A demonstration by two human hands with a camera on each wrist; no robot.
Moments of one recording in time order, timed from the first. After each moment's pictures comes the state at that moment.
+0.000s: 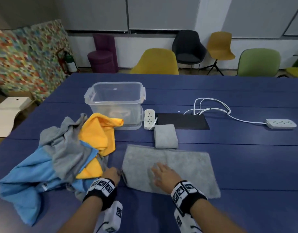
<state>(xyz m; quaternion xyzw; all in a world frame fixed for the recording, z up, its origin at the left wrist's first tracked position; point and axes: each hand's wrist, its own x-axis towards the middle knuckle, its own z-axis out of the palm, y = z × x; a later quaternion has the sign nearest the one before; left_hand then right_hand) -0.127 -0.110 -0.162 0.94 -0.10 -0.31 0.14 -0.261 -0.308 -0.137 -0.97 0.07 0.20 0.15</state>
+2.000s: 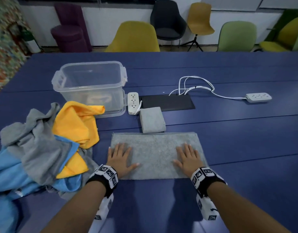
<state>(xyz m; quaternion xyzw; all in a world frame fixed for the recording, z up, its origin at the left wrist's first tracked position) -0.141 -0.160 -0.170 0.88 -0.41 -0.24 -0.02 -0.318 -0.385 -0.160 -0.94 0.25 0.23 0.08</state>
